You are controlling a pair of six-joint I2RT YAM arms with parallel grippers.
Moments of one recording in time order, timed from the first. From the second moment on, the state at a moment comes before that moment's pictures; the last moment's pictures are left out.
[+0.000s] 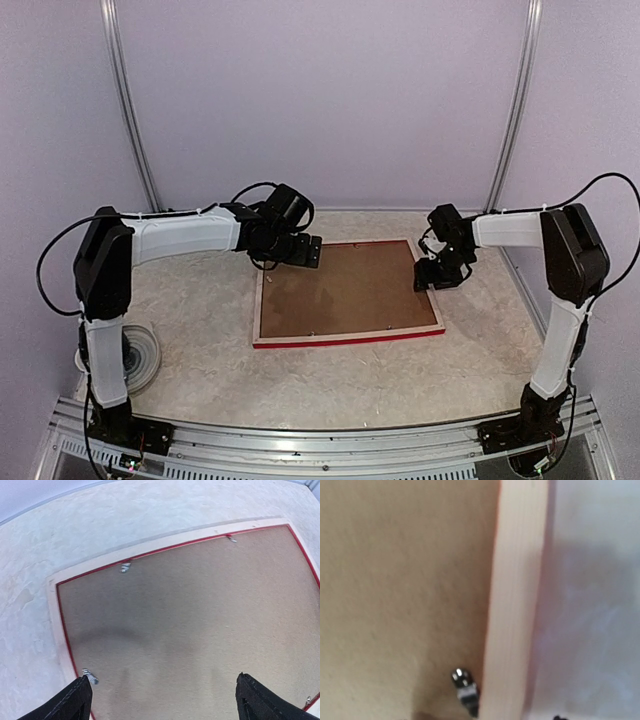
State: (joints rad) left arm -0.78 2.03 1.63 -0.47 -0.28 -0.43; right arm 0.33 1.92 1.29 -0.58 -0.07 0.19
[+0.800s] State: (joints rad) left arm -0.56 2.07 1.49 -0.44 -0.22 -0.45; right arm 0.34 1.90 1.23 -0.53 -0.08 0.20
